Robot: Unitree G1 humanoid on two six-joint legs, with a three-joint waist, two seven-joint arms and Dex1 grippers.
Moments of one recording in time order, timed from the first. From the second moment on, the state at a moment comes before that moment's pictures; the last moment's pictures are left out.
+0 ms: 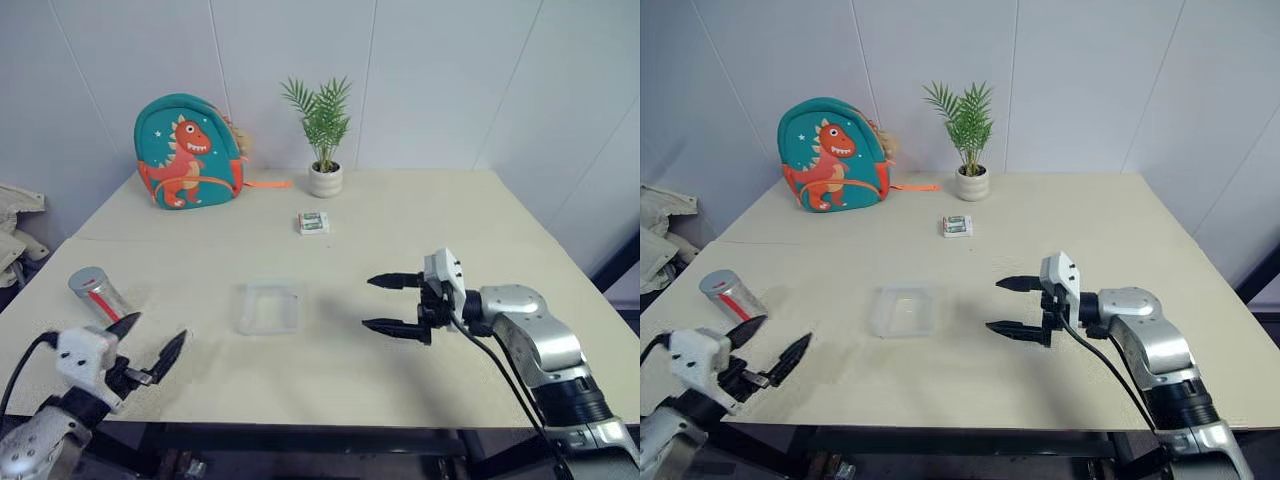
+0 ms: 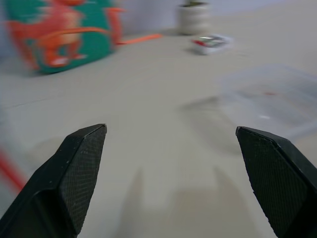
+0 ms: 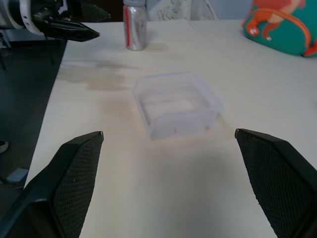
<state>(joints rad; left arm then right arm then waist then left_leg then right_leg) 0.21 0.37 0.56 -0.43 -0.38 0.20 -0.35 -0.67 -0.58 0.06 0.08 0.44 0.30 1.23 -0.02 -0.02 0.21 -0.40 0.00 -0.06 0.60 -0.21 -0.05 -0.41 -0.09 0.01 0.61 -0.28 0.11</state>
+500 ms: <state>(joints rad) -0.07 0.22 0.55 -0.19 -0.15 0.13 0.09 -0.76 -0.49 0.10 0.03 0.45 0.35 1.23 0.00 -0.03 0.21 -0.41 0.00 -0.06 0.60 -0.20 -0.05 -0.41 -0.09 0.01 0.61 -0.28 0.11</state>
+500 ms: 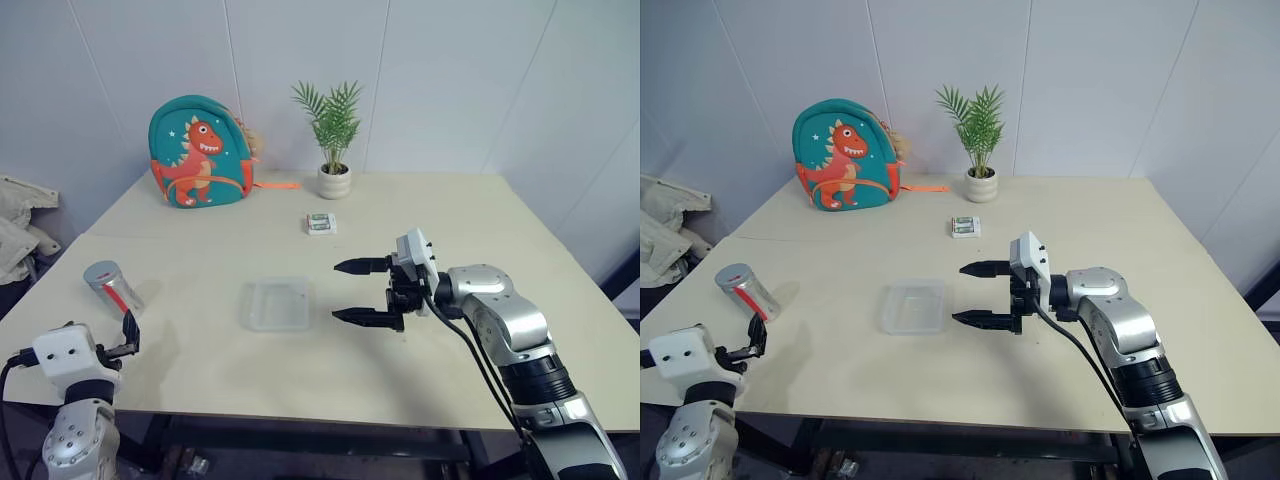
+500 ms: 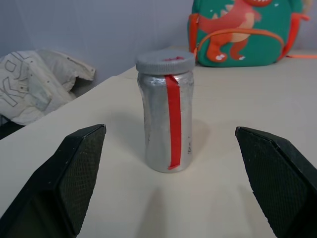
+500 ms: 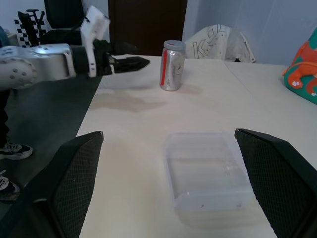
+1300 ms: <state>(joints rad) -0.44 0.40 0.52 0.43 -0.09 -0.10 0.17 -0.73 -0.49 0.09 -0.06 0.48 0.40 1.14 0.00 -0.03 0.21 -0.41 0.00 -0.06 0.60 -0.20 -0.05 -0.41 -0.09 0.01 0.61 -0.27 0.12</state>
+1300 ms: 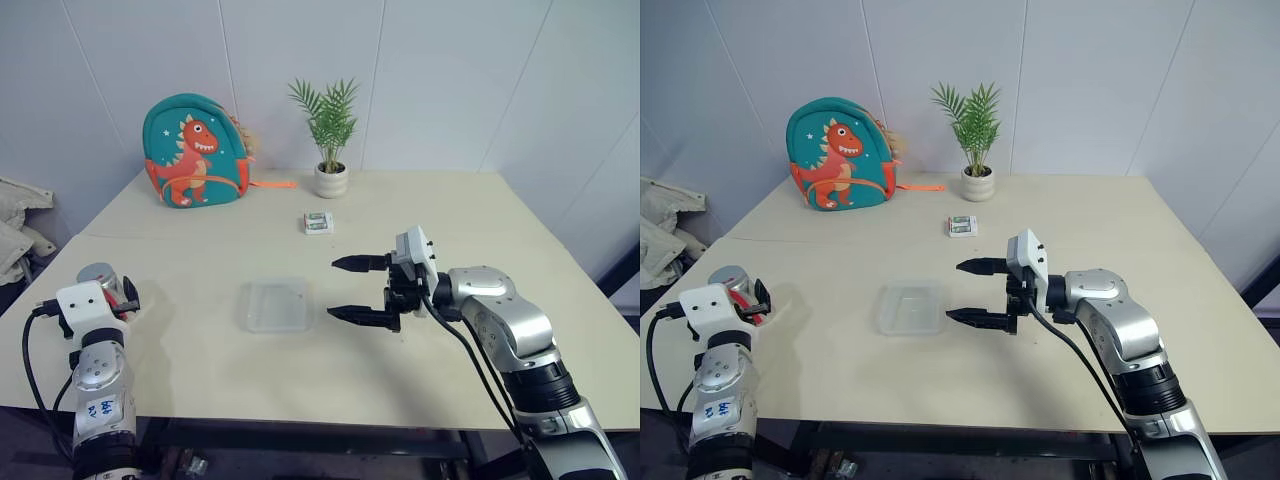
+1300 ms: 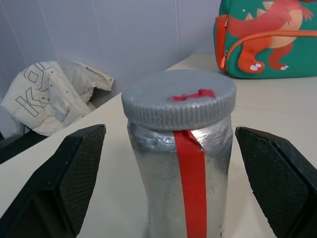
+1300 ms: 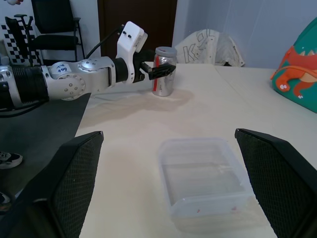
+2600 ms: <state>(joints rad) -0.38 0.61 0.19 -0.06 -0.58 0.20 -0.79 -0.68 -0.46 0.08 -0.34 0.60 0.68 0.87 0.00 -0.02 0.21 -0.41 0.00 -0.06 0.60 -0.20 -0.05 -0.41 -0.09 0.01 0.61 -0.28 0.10</state>
